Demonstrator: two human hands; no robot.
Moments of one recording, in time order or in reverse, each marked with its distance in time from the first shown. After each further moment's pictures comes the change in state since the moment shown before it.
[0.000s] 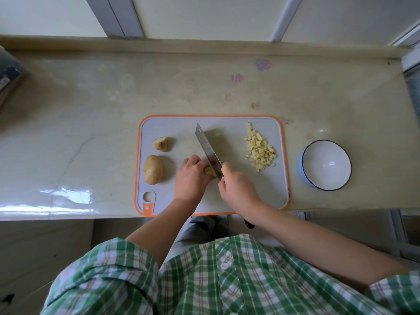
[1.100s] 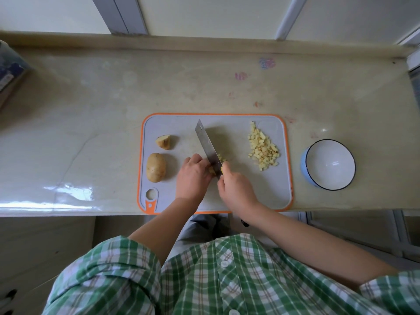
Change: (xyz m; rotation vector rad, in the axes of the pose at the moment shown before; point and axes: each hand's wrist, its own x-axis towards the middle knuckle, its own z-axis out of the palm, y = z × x) left_hand -0.002 -0.004 0.001 -0.012 0.032 0.021; right_hand 0.000 -0.007 0.010 0.040 0.035 0.018
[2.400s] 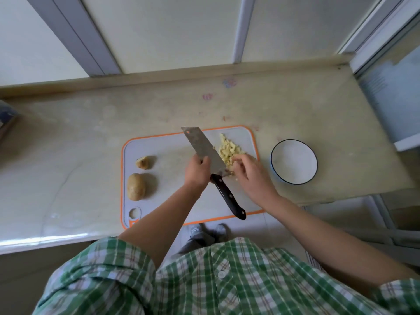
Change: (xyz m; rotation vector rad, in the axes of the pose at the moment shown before) left_hand 0.031 0.091 -0.009 -0.774 -0.220 -0.463; right_hand -0.017 0.082 -0.062 0.296 0.332 -0.013
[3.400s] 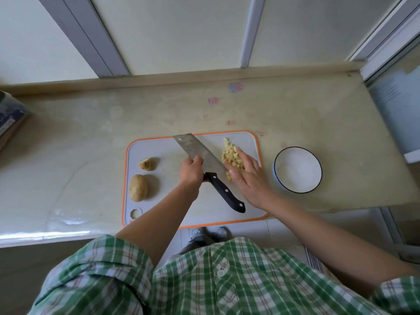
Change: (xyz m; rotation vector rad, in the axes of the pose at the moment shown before) left_hand 0.002 0.013 -0.007 -0.293 0.125 -0.100; right_hand 0.014 0.018 0.006 -0.121 -0.277 -0.050
